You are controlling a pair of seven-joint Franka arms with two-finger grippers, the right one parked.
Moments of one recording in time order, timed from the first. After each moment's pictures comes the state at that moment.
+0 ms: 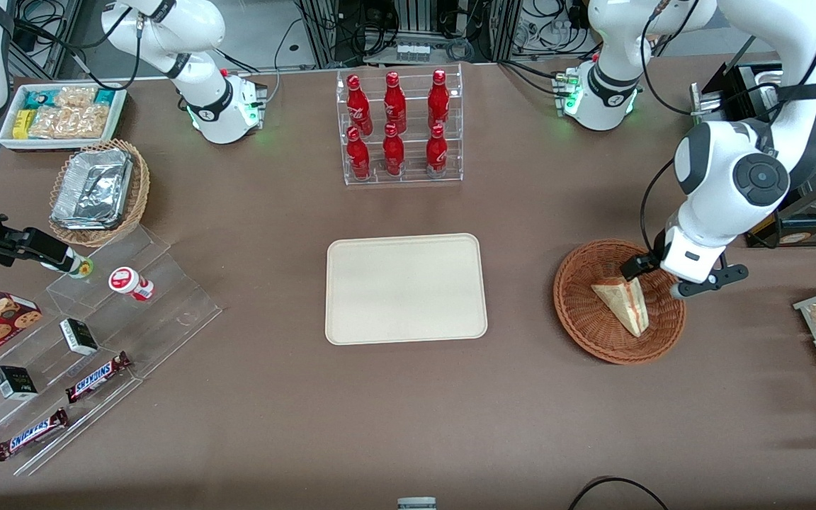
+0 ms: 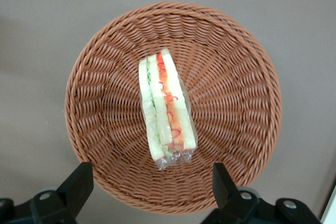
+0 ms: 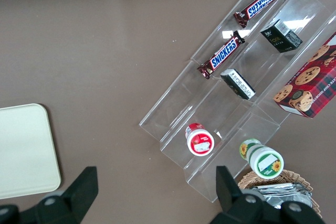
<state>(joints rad) -0.03 0.10 -0.07 -2.19 0.03 2.31 -0.52</state>
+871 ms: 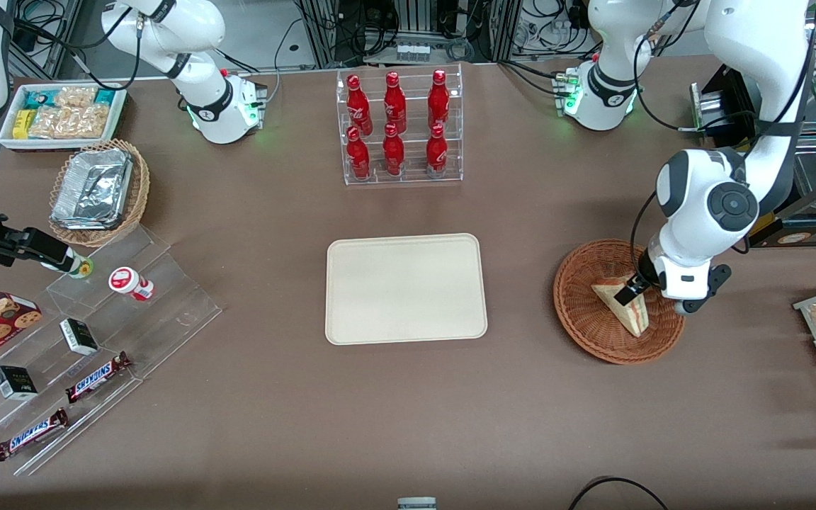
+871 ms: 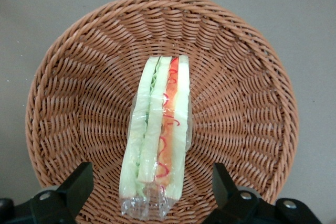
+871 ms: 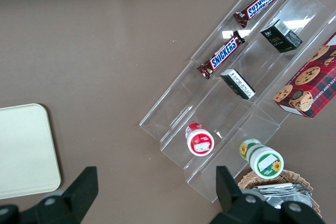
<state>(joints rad) -0.04 0.23 -0.07 -2.19 0.03 2.43 -0.84</state>
